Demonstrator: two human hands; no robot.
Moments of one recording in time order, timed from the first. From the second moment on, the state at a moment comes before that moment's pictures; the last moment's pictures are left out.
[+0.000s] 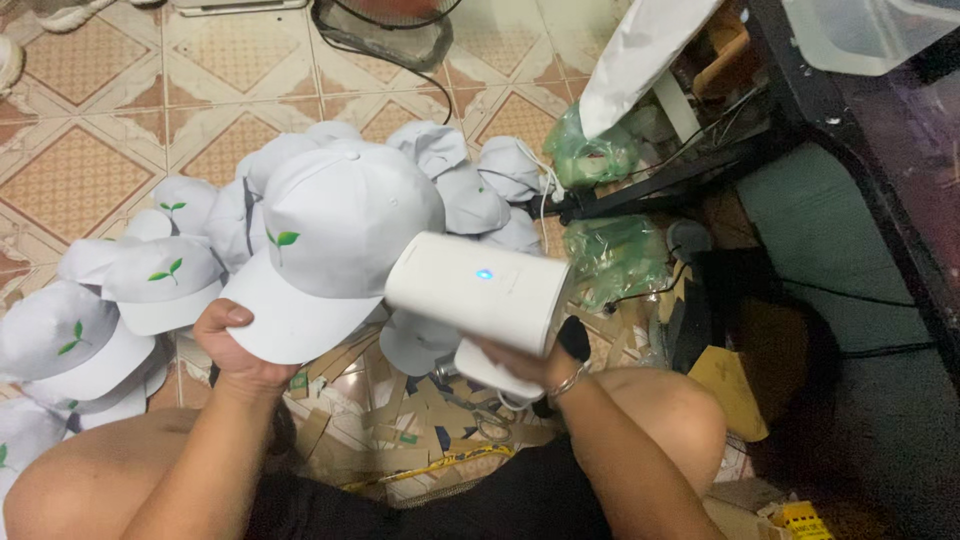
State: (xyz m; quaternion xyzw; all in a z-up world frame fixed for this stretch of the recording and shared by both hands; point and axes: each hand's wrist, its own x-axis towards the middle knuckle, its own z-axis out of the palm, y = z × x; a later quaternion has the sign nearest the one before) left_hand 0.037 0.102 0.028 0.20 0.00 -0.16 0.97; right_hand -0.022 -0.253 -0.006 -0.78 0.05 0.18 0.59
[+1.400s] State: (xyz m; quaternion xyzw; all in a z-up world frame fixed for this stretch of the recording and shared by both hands) left_hand 0.033 0.129 0.025 0.77 -0.28 -0.20 0.54; right_hand -0.022 -0.246 0.046 -0.71 0.14 0.16 0.67
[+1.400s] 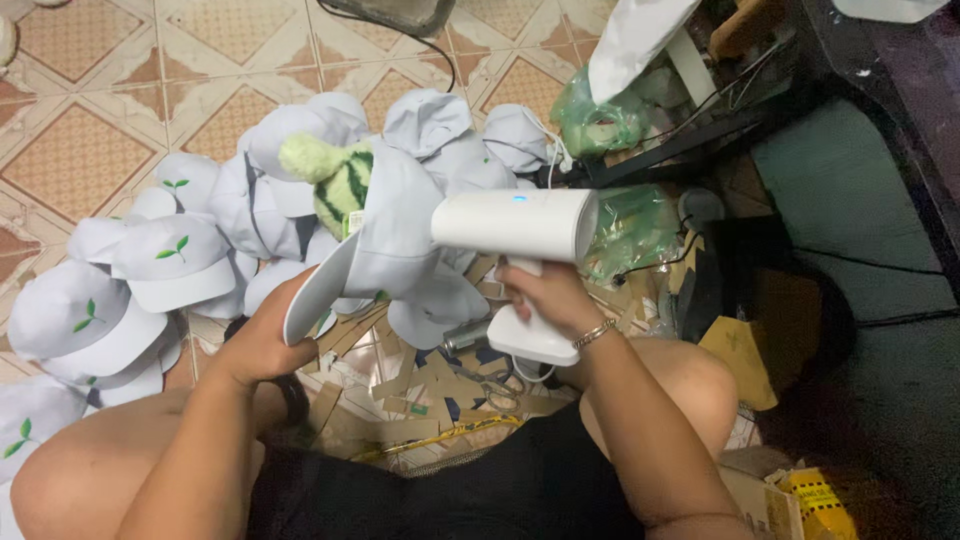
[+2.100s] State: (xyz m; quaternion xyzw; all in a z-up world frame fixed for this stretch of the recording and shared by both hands) left_hand 0.028 0.106 0.075 0.73 -0.38 -0.25 0.50; right_hand -0.009 -0.273 0.046 -0.75 0.12 0.22 0.61
